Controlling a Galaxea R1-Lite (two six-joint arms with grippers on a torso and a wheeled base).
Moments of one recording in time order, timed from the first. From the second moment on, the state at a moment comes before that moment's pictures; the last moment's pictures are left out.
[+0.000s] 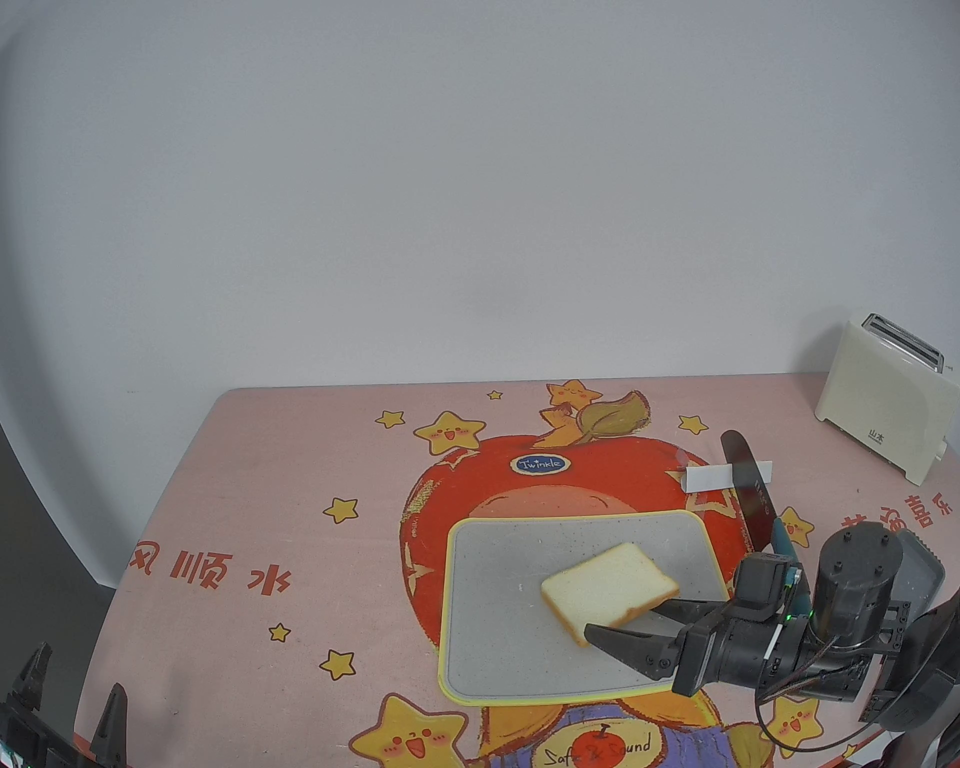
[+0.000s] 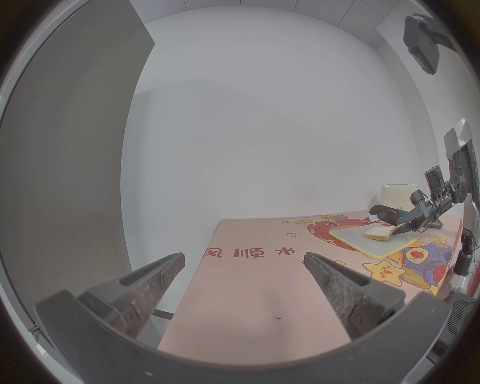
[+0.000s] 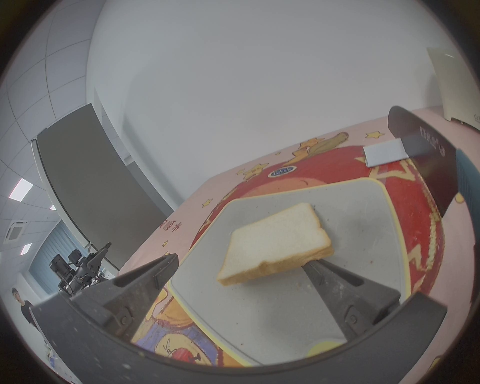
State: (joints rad) left arm 0.01 0.02 -0.02 0.00 -0.03 0.01; right arm 0.79 1.69 -0.17 -1.12 0.03 0.55
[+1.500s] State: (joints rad) left arm 0.01 0.02 -0.02 0.00 -0.03 0.01; right arm 0.75 1.68 -0.23 -1.09 0.02 0.60
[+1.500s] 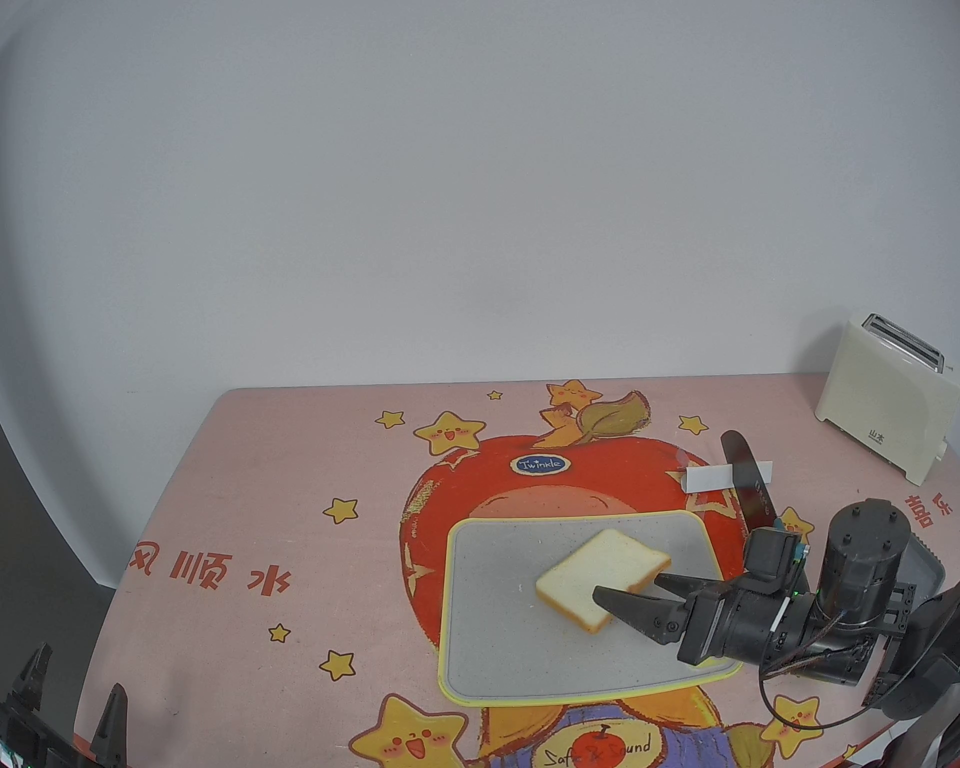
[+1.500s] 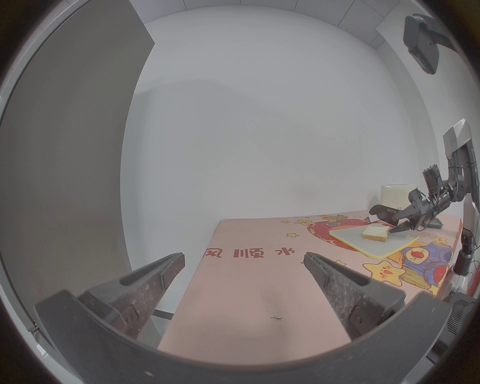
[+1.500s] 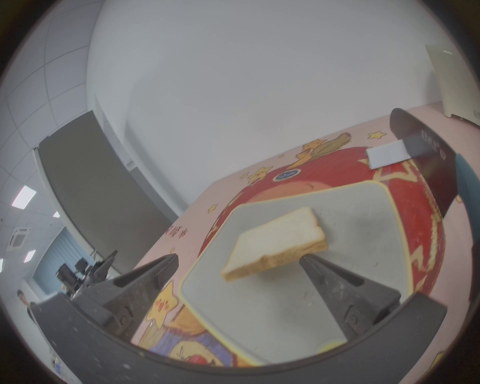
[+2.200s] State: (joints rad) left arm 0.01 0.02 -0.02 0.00 -0.03 0.01; right arm 0.79 1.62 -0.16 -1.09 0.06 0.57
